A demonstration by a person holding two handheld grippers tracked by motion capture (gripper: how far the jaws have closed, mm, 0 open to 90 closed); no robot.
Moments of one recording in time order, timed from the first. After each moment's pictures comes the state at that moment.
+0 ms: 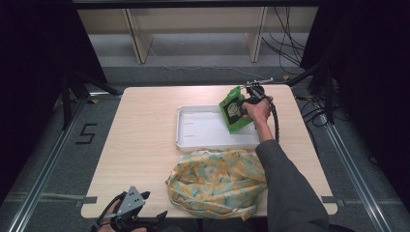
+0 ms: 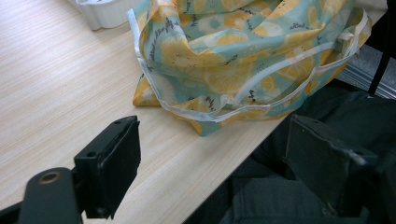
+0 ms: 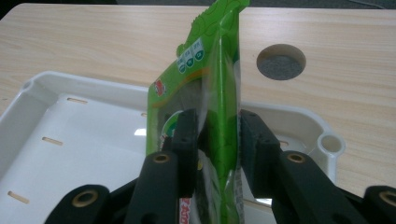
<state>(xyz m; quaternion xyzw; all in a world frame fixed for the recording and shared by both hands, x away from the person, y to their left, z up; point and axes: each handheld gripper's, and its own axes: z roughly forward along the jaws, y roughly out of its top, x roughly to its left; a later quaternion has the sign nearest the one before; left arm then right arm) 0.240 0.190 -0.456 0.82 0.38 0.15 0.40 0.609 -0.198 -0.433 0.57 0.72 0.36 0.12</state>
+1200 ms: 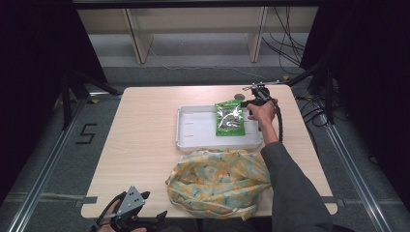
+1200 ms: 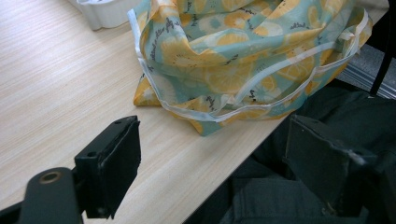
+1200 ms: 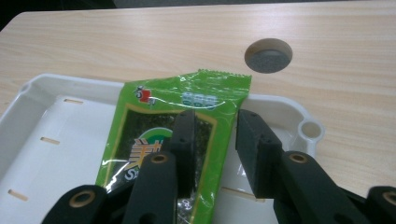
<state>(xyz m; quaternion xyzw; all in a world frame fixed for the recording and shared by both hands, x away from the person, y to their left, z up) 0.241 0.191 -0.456 0.83 0.37 0.15 0.40 0.607 -0.217 -0.438 0.56 0.73 0.38 0.14</state>
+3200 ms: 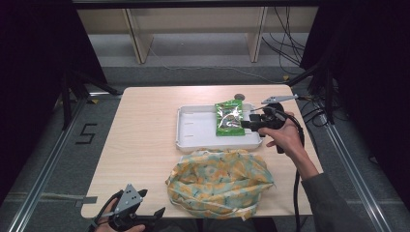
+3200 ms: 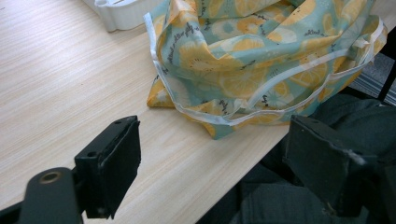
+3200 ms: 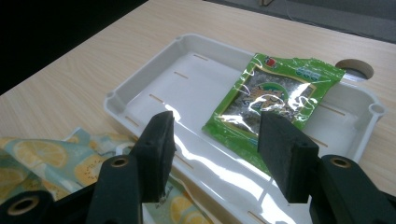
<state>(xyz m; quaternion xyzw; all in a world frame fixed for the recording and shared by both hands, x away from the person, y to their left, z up) 0.244 0.195 -0.455 0.81 0.38 0.16 0.41 0.474 -0.227 -0.380 0.41 0.79 0.44 0.09</state>
